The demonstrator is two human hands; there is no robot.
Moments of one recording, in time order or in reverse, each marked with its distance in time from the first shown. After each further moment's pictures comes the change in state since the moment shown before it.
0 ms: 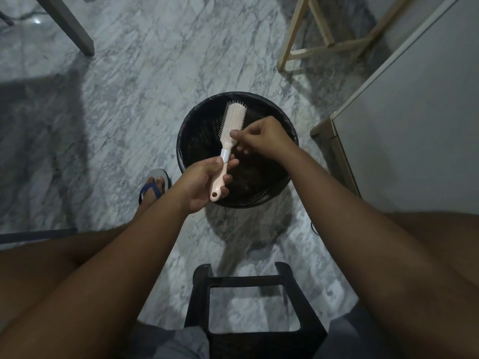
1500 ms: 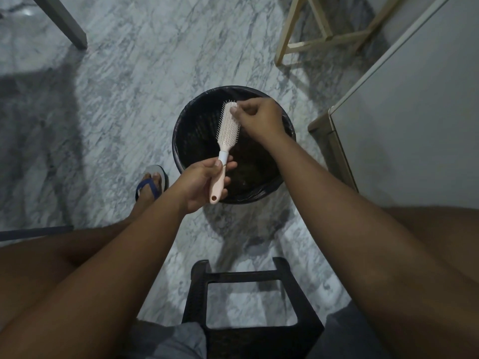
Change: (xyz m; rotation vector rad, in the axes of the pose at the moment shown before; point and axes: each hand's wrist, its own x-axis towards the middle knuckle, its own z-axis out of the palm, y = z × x) left_hand 0.000 -0.009 0.000 0.115 0.040 -0.014; right_hand 0.025 -0.009 0.009 -0.050 0.375 -0.012
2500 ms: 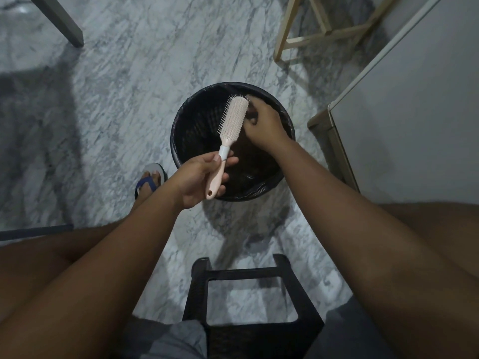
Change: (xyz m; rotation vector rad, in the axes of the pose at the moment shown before) left_hand -0.003 0.007 0.000 0.037 -0.072 -0.001; right_hand -0.005 0.022 -0.006 -0.182 -0.132 -0.061
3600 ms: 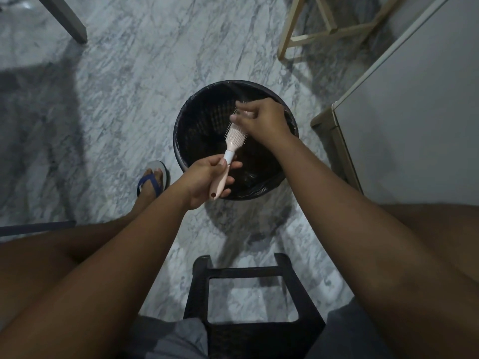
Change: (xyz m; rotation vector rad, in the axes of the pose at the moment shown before) left_hand 0.005 -0.009 0.002 0.144 0.081 -0.001; right_hand 0.002 -0.009 0.002 0.141 0.015 -0.020
